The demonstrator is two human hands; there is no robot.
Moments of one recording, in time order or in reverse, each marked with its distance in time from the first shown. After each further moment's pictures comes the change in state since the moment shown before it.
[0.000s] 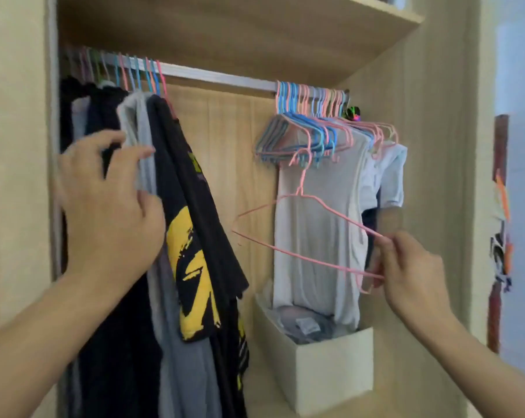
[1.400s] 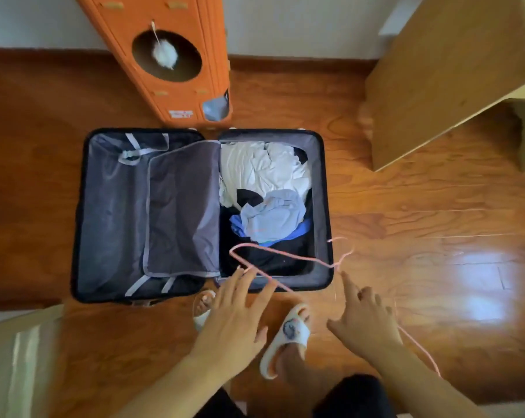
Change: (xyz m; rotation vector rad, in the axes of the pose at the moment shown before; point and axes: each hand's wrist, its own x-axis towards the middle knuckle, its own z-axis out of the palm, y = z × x) left_hand -0.852 0.894 -0.138 -1.121 -2.048 1.065; right_hand -0.780 0.437 -0.730 -0.914 -0.894 1.970
